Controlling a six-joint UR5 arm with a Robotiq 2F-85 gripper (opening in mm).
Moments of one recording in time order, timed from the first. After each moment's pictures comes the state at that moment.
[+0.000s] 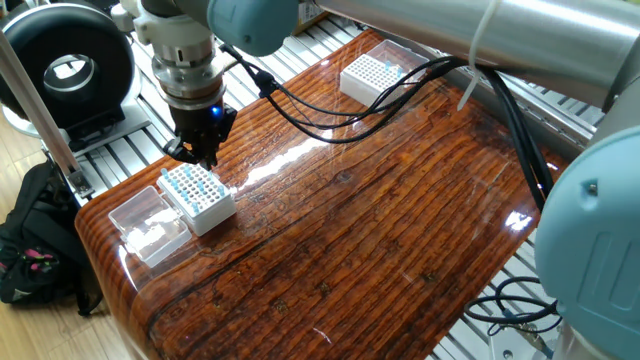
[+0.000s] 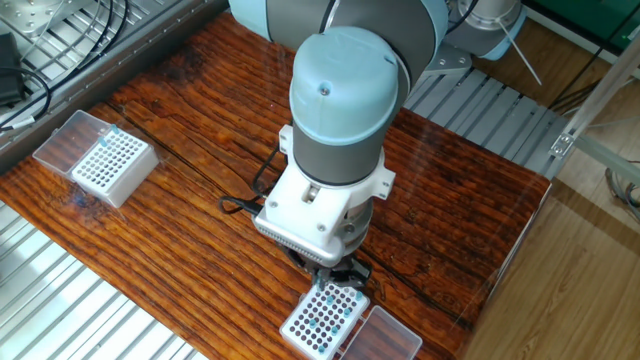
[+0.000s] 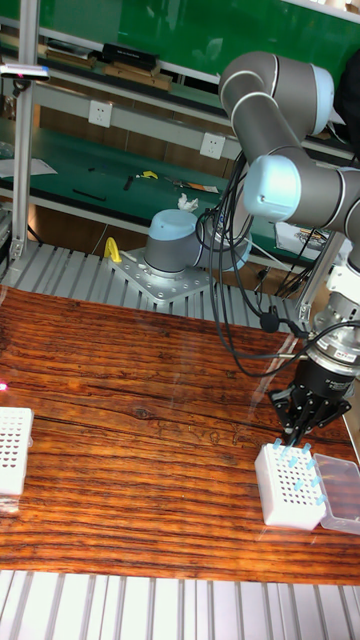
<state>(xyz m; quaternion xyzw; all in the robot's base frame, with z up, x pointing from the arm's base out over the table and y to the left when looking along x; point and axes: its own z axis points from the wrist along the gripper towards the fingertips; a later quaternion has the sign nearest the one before) 0.608 0.213 0.107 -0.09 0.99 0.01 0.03</state>
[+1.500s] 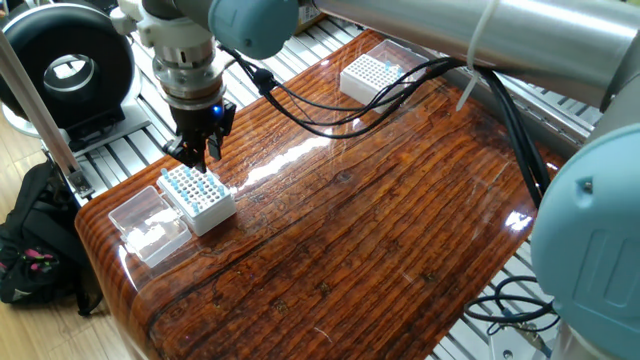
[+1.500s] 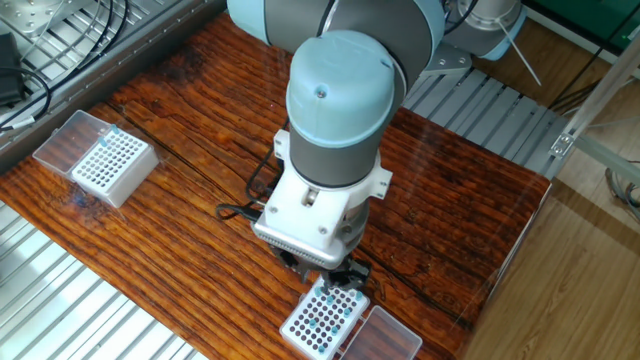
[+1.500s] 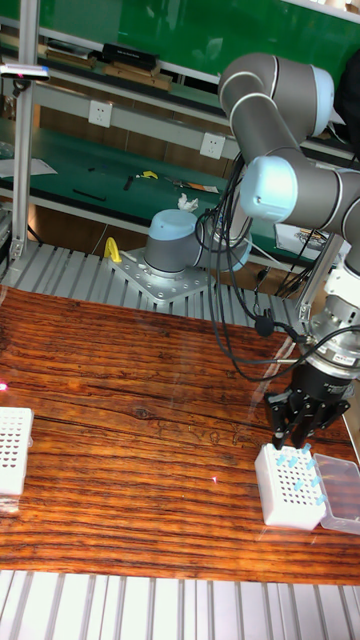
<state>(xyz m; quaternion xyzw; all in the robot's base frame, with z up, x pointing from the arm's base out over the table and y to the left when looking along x) 0.621 0.199 0.111 -0.14 0.99 0.00 0.04</state>
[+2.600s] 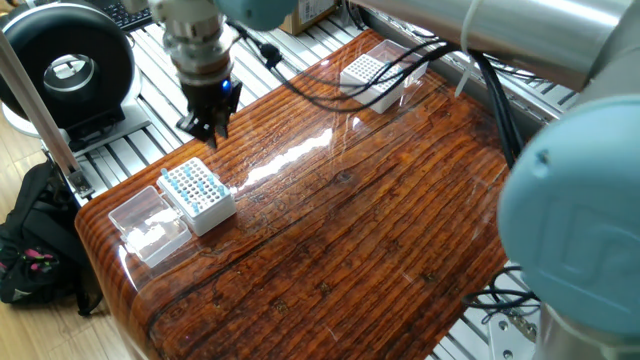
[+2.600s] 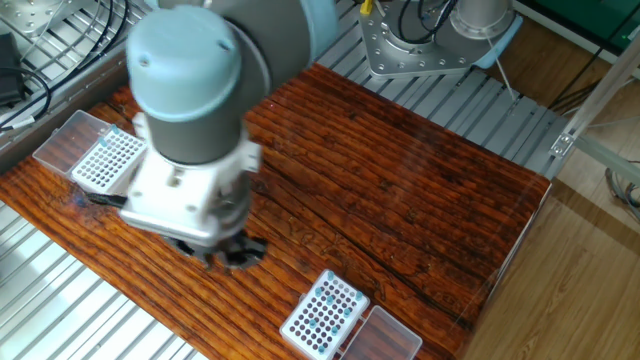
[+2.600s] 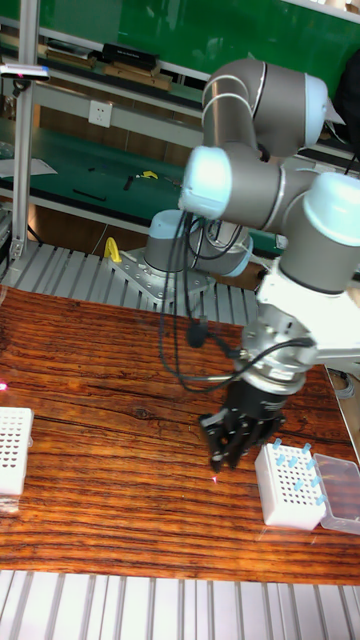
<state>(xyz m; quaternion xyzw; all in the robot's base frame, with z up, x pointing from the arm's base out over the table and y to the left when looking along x) 0.684 0.076 0.112 -0.23 0.97 -0.04 0.05</state>
